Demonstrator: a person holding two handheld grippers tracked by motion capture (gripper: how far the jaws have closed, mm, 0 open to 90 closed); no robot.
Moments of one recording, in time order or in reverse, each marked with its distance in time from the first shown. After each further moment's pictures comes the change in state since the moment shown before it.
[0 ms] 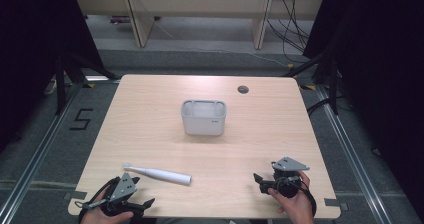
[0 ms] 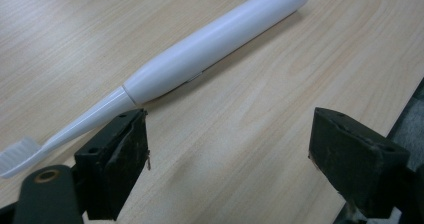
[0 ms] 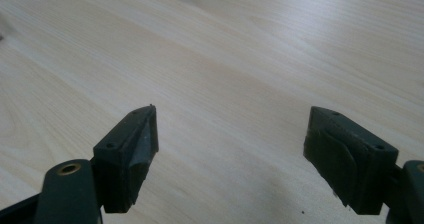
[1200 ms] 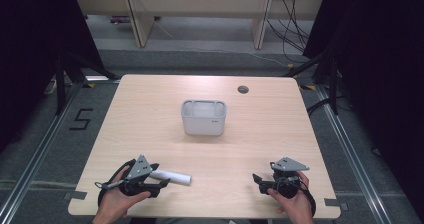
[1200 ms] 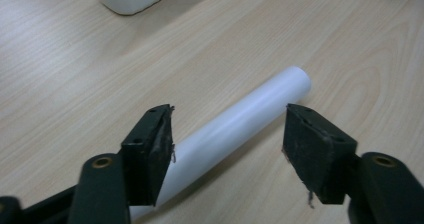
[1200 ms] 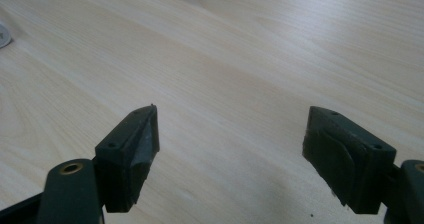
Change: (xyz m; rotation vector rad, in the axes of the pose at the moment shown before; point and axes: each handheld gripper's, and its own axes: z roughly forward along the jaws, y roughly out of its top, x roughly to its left) left arm 0.009 0.050 0.031 -0.045 -0.037 -0.018; right arm 0.000 0.000 0.001 0.005 0.040 0.009
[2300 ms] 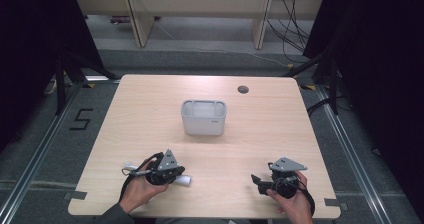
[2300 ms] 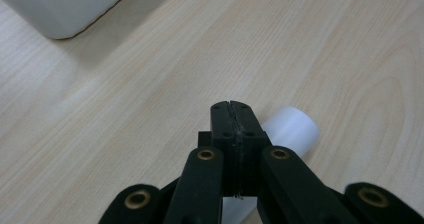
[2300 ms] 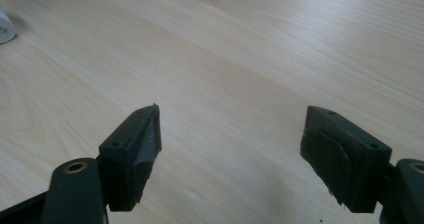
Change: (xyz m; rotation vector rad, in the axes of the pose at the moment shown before) left arm -0.014 0.028 0.054 0.095 -0.061 0.102; right arm 0.002 0.000 0.002 -0.002 0.000 -0.032
